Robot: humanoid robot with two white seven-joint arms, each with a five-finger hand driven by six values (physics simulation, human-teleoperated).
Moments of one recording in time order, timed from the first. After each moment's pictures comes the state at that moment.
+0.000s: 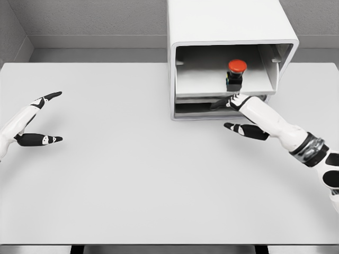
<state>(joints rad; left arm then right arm) -0.09 0.53 0.08 -1.30 -0.17 -0.61 -0.38 -0.22 -0.63 0.36 -1.56 0.24 -0.61 0.13</state>
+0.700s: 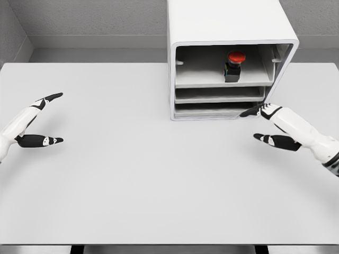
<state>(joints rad) -0.08 0.53 0.08 -1.32 -0.16 -0.61 -0.38 -0.07 -0.80 0.26 -1.59 0.16 -0.61 0.12</state>
